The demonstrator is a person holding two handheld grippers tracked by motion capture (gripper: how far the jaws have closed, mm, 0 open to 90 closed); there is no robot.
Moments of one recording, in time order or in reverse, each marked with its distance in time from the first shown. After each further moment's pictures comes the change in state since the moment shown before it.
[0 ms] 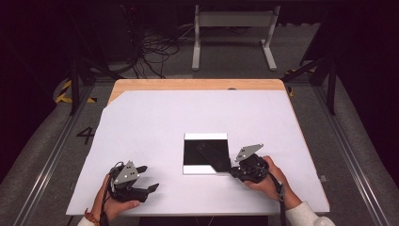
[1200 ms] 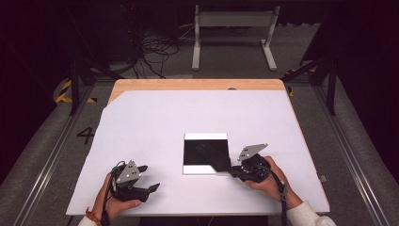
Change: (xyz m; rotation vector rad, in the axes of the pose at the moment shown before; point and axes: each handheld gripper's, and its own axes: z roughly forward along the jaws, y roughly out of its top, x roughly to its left) left arm 0.001 0.001 0.004 0.013 0.001 0.003; right arm -0.005 -0.006 -0.001 -0.058 0.042 0.029
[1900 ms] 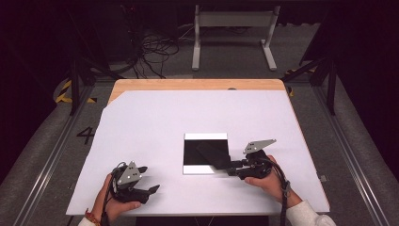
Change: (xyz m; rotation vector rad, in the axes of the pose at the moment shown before) left arm -0.003 -0.001 -0.001 0.020 0.018 0.013; right arm -0.013 -0.002 -0.002 -0.152 0.133 0.171
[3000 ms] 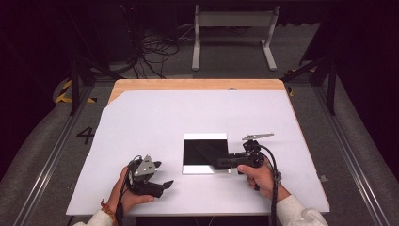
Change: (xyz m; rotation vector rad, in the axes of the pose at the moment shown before) left arm -0.004 0.034 0.037 -0.013 -0.069 -0.001; right arm -0.026 0.008 0.028 -0.125 0.140 0.307
